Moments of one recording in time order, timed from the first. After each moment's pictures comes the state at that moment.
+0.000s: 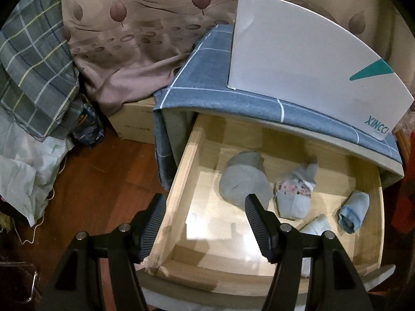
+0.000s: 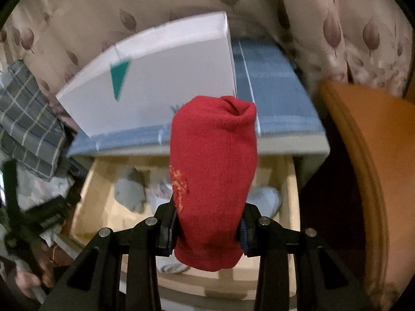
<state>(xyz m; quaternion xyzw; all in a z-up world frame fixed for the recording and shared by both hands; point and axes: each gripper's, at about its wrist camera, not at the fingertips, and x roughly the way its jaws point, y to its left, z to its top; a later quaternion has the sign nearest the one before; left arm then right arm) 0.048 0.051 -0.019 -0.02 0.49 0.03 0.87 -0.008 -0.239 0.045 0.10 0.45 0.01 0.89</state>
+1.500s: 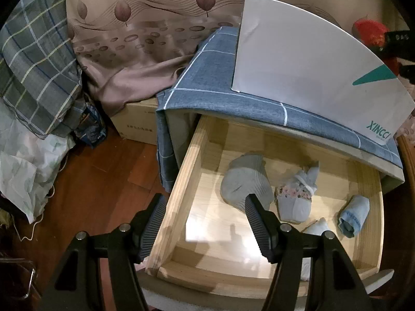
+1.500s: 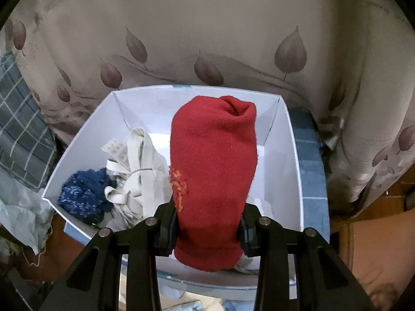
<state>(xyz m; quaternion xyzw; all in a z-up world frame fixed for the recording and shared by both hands) 0.047 0.054 -0.018 -0.03 0.49 0.03 0.87 0.170 -0.200 0.112 0.02 0.45 0.01 0.89</state>
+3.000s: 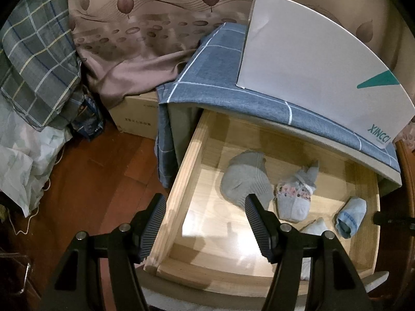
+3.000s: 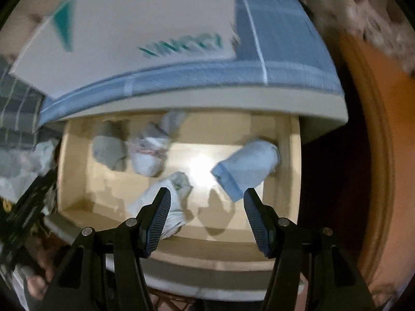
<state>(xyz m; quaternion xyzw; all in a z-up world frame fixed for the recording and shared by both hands) 0.049 0.060 -0.023 -0.05 0.50 0.03 0.86 0.035 -0.238 -0.012 0.10 0.64 -0.02 0.76</state>
